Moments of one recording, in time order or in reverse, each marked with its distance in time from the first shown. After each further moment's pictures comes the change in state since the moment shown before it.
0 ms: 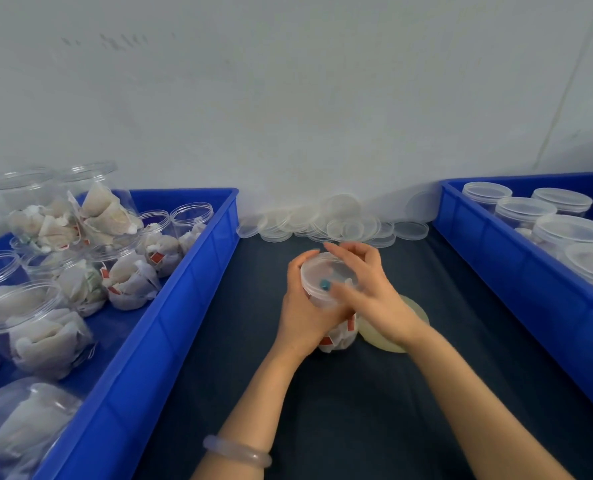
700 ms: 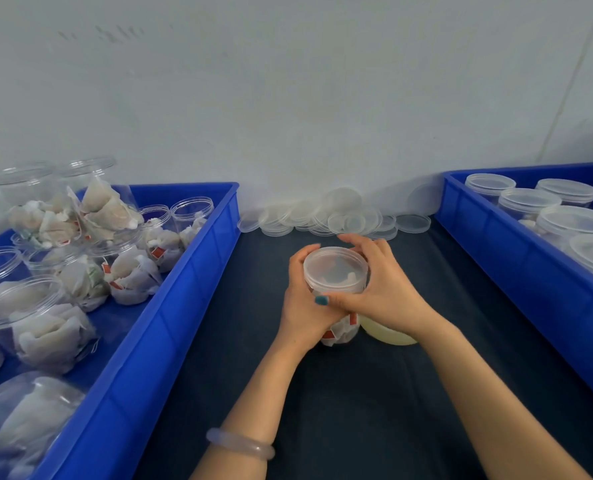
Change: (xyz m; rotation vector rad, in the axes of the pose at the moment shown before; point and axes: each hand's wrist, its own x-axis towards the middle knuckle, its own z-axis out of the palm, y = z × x) left_hand -0.001 -0.002 -0.003 0.030 -0.042 -0.009; right_hand 0.001 0.000 -0.016 -0.205 0.036 0.008
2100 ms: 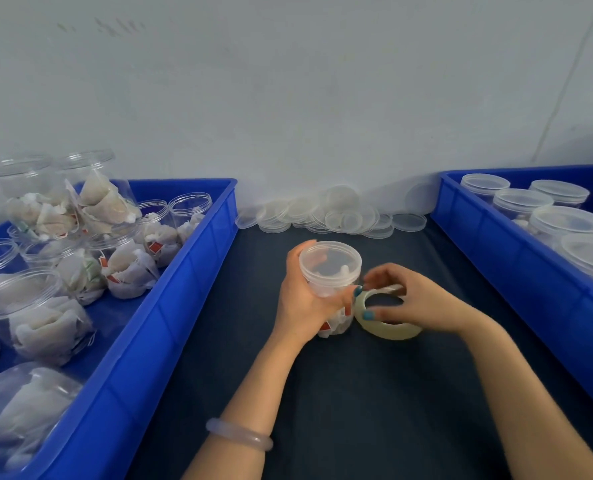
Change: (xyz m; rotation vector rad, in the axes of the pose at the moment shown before) left_hand 0.002 -0.002 0.000 0.016 0.024 0.035; right_hand -0.013 0.043 -0.037 -0.083 -0.260 0.189
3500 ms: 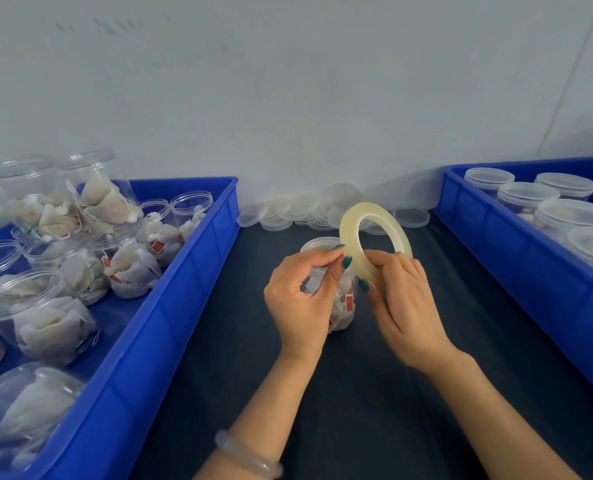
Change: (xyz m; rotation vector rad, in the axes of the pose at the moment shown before) left_hand -0.018 0.036 0.006 0.018 0.438 0.466; right_hand -0.021 -0.028 0.052 -0.286 0.718 -0.560
